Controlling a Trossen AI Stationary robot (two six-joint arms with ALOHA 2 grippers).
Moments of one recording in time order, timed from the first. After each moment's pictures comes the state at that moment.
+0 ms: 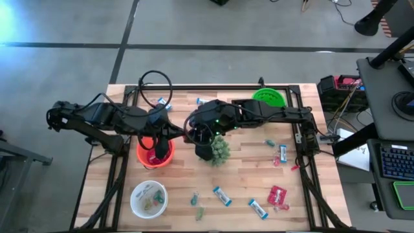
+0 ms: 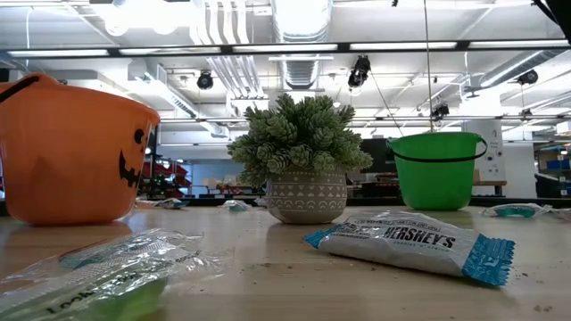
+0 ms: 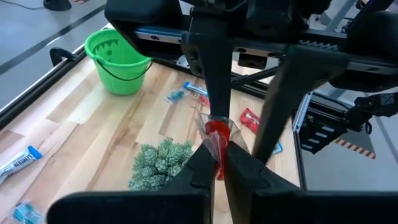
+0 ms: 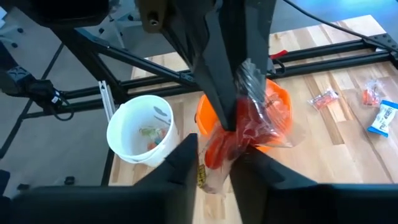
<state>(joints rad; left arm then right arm) -0.24 1.18 1.44 -0.73 -0.27 -0.45 0.08 2.00 2.34 -0.88 -0.08 0.24</state>
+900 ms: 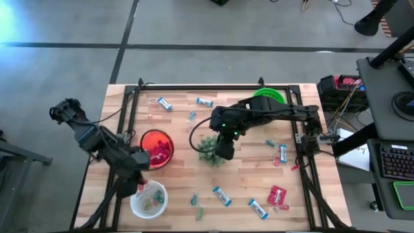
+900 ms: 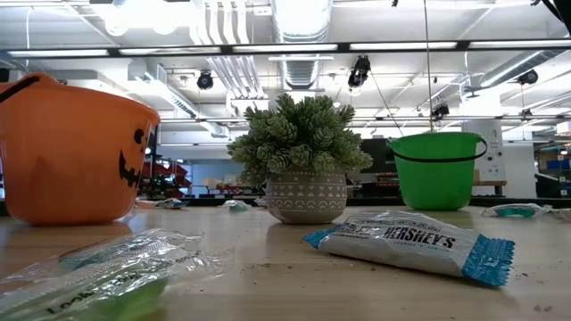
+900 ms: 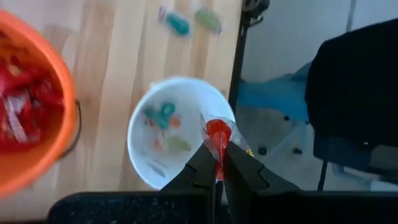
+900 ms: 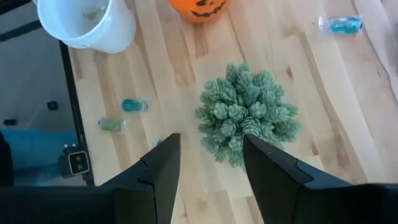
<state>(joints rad) -0.67 1.22 1.44 -1.24 0.10 -0.93 0.08 1.95 2.34 -1.44 -0.08 0.40</state>
